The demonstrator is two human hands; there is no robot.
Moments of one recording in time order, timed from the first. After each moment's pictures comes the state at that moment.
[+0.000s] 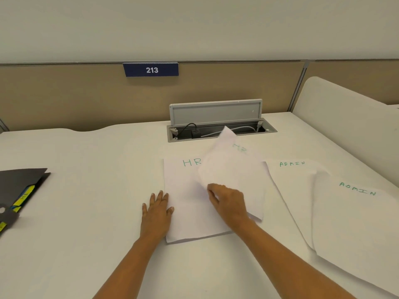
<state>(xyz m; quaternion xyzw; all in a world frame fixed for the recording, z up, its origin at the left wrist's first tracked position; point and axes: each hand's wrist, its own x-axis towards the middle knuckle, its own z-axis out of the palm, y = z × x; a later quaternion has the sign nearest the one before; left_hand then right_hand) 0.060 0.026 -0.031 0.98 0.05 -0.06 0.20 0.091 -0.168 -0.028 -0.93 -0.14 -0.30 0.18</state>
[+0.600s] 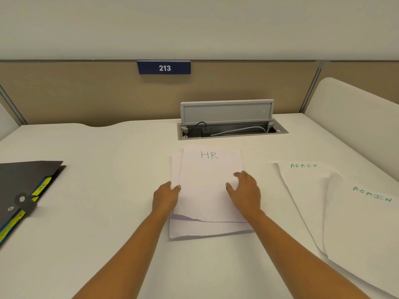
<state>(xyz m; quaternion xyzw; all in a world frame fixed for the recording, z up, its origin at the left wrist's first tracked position) 0.081 0.023 0.011 0.85 0.21 -0.05 0.48 0.104 -0.176 -0.014 -0.96 0.06 -0.09 0.27</state>
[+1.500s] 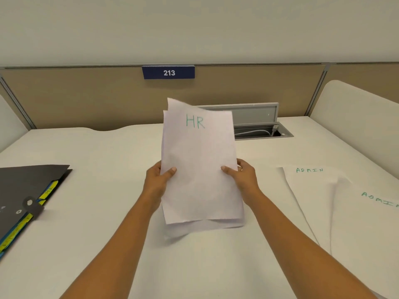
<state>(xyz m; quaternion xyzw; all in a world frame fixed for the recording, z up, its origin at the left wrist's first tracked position) 0.090 0.049 0.050 0.67 0.12 0.07 0.73 0.126 -0.161 0.037 -0.71 0.10 -0.01 0.70</state>
